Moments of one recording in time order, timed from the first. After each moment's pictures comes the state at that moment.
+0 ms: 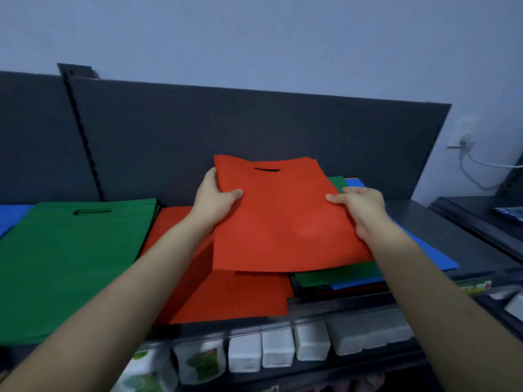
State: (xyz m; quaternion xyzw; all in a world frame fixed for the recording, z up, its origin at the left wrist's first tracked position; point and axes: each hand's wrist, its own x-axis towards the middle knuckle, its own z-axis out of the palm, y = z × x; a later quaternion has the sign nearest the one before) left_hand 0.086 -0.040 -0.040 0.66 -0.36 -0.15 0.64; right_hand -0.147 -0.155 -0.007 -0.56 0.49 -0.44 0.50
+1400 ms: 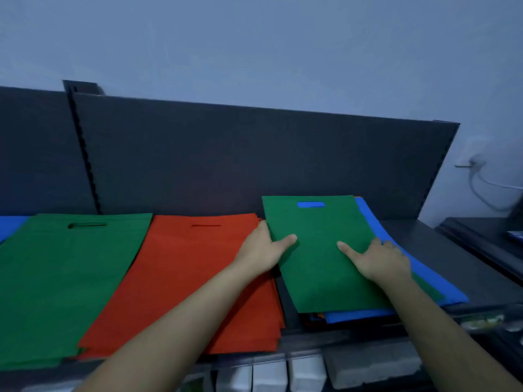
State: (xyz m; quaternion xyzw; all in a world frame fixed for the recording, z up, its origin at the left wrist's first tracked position) left_hand 0.005 -0.076 -0.065 0.78 -0.46 -0.17 0.40; right_hand -0.191 -0.195 -0.052 -0.77 0.63 -0.07 0.06
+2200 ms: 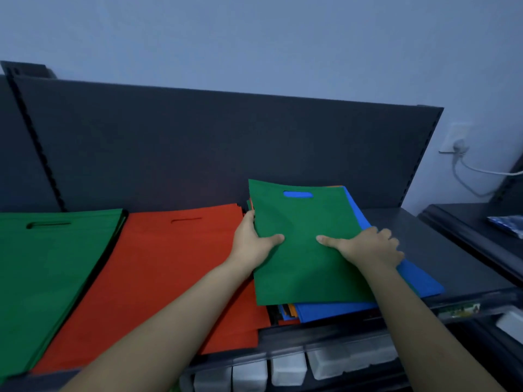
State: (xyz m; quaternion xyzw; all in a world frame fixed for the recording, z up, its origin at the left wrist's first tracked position) left_hand -0.015 -0.112 -0.083 0.65 -0.36 -0.25 0.62; right_hand -0.196 -0.210 -0.048 -0.70 0.70 -0.11 0.10
